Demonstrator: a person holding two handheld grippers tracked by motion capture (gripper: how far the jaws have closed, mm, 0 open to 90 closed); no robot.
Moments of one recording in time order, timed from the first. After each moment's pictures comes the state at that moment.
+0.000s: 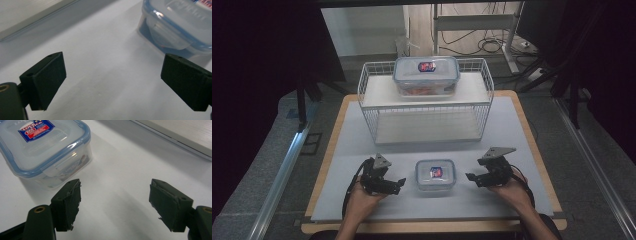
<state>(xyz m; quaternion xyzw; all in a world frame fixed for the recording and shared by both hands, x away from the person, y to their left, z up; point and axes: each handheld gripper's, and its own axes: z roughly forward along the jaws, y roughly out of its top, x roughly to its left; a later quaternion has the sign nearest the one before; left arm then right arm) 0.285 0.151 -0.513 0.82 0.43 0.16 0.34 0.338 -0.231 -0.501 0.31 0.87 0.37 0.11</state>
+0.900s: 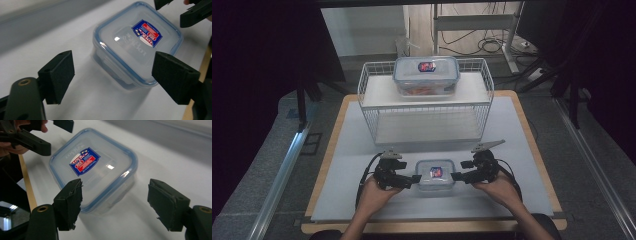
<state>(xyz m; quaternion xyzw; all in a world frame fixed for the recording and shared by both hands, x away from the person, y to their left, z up) 0.307 0.123 -0.508 0.81 0.40 0.01 0.43 0.346 -0.195 -0.493 0.33 0.85 0.41 -0.03</state>
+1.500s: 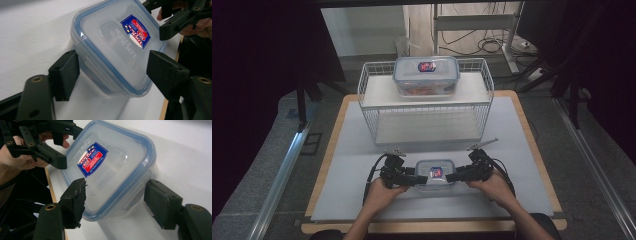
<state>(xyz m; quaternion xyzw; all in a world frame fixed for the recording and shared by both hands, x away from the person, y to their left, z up) 0.321 0.118 -0.525 0.79 0.41 -0.10 0.45 0.359 -0.189 -0.511 0.37 0.82 0.40 -0.15</state>
